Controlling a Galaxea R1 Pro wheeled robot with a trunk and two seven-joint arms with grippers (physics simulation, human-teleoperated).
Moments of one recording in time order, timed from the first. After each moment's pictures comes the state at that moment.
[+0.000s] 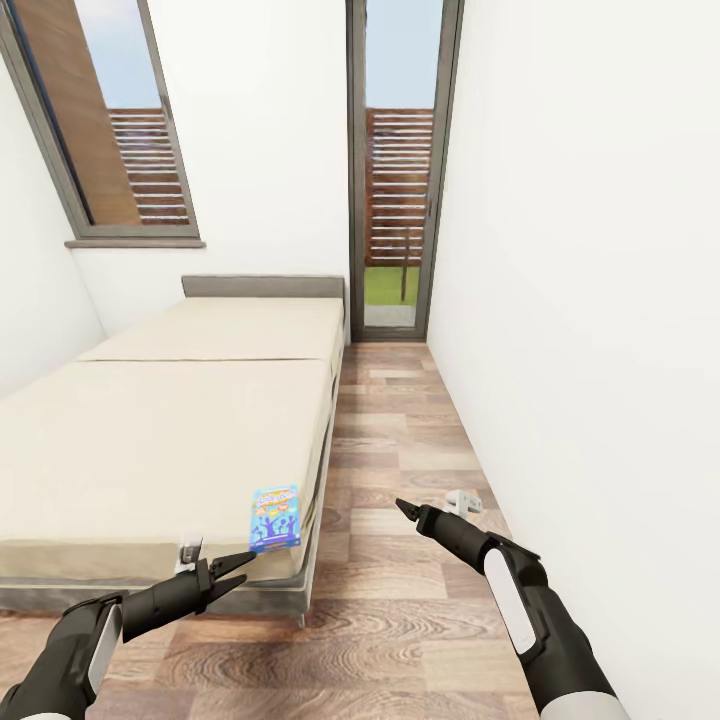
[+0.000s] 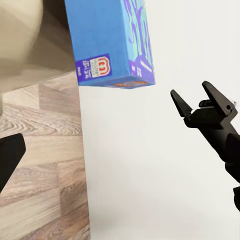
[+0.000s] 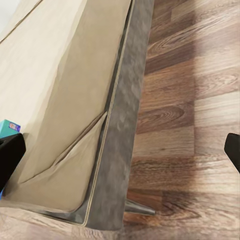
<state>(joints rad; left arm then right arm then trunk) -0.44 0.12 0.49 -0.84 0.00 0.87 -1.26 -0.44 0.09 -0.06 -1.13 -0.38 0.54 0.31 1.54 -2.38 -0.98</state>
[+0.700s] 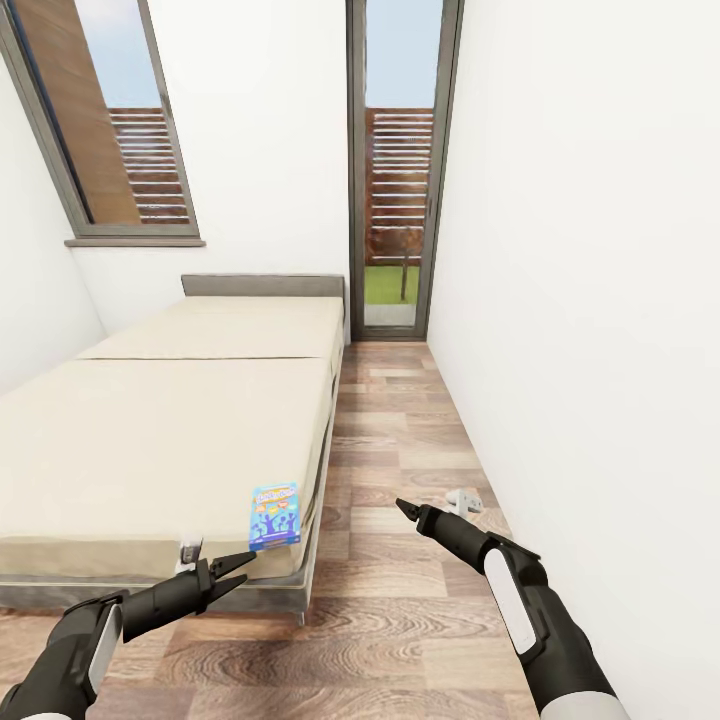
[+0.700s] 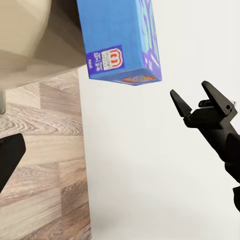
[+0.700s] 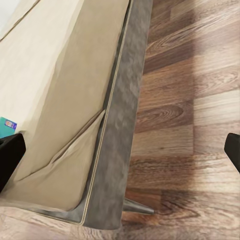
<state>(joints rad) -0.44 0.11 0.49 -0.84 0.00 0.87 -1.26 -0.44 0.09 -0.07 -1.13 -0.38 0.54 0.31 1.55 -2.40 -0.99</state>
